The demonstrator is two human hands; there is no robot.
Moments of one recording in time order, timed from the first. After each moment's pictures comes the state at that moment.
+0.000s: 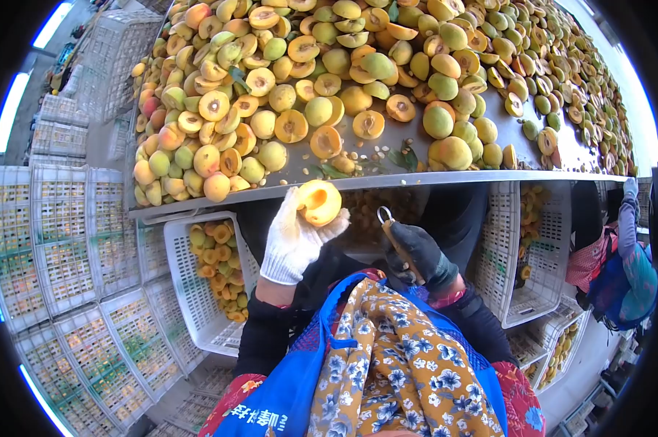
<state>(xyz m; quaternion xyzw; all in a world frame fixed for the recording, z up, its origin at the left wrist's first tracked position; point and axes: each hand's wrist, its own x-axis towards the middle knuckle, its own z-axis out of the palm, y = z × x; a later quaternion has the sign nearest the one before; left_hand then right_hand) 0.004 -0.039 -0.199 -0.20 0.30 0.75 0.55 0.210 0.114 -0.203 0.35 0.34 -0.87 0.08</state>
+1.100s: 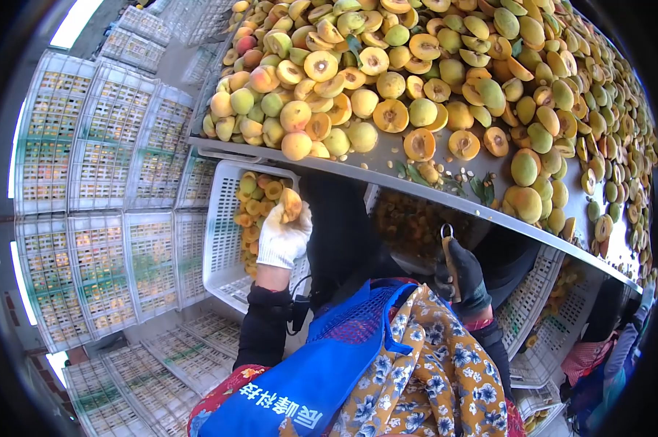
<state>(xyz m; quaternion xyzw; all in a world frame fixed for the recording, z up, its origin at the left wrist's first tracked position) -0.043 -0.201 -0.269 -0.40 0.25 0.84 0.27 0.205 0.118 -0.249 0.38 0.26 -0.88 0.10</state>
